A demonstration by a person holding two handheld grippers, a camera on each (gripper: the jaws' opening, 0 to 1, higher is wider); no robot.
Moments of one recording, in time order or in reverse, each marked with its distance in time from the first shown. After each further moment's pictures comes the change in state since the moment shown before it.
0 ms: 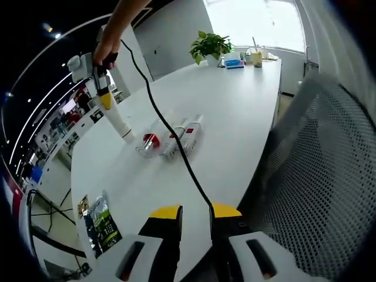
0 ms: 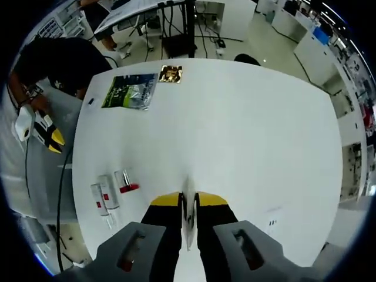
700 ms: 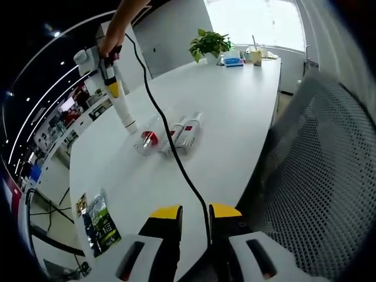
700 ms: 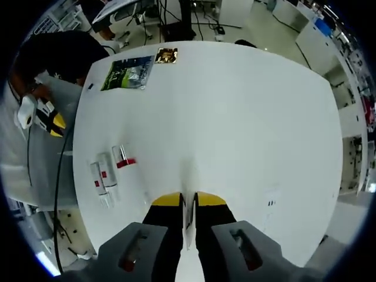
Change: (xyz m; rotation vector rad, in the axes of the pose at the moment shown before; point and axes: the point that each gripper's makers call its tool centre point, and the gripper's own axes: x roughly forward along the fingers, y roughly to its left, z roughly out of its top) left arm 0.001 -0.001 -0.003 -0.003 0.014 -0.008; right arm -0.013 -0.006 -0.043 0.026 0.087 0.019
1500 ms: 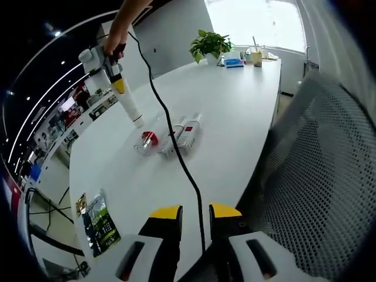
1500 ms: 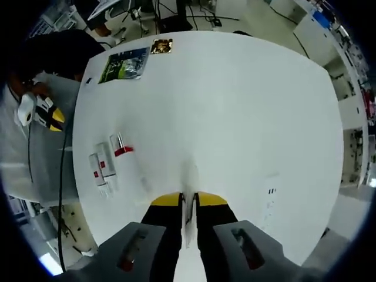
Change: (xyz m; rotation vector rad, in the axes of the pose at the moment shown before) left arm 0.000 -0.001 0.000 -0.006 -0.004 -0.001; right arm -0.002 -0.009 -0.018 0.007 0.051 0.000
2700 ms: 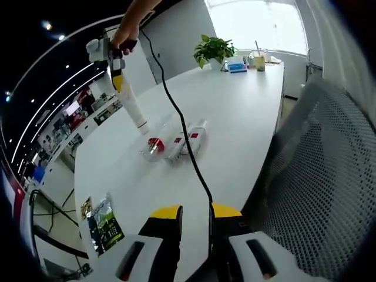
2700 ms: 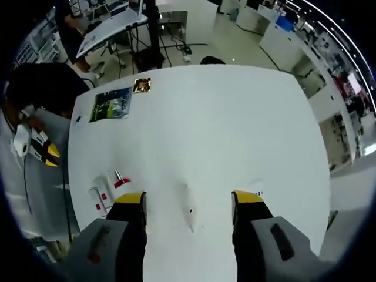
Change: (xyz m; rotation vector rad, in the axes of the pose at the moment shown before) left arm -0.005 0.007 0.008 0.004 -0.041 0.034; right arm -0.062 0.003 0.019 0.217 -0.314 -0.174
